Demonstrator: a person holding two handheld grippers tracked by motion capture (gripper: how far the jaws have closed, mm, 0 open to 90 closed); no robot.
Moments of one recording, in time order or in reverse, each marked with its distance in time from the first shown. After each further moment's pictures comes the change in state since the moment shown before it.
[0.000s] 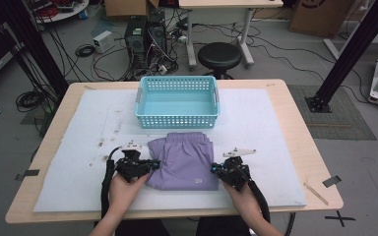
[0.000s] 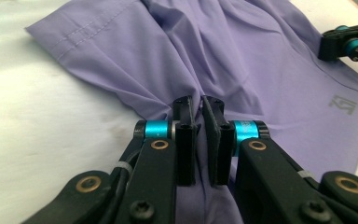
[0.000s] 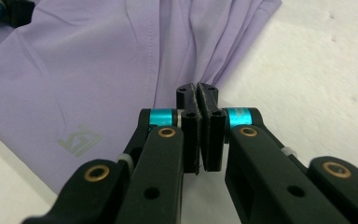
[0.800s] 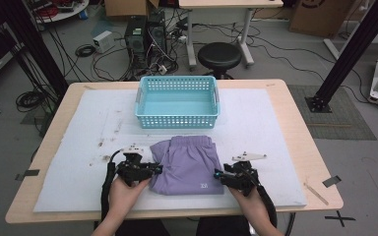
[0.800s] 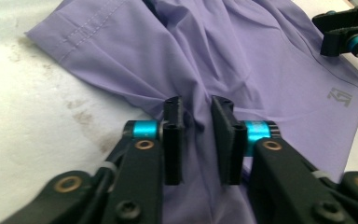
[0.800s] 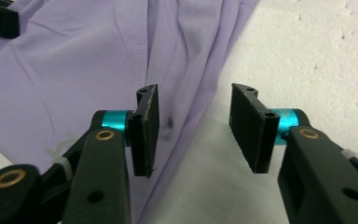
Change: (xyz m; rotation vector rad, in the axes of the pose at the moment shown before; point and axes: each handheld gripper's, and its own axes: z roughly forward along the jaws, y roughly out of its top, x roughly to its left) left arm -0.004 -0.004 -0.006 0.015 0.001 -0.008; right arm -0.009 -0.014 -0.013 -0.024 -0.008 0.034
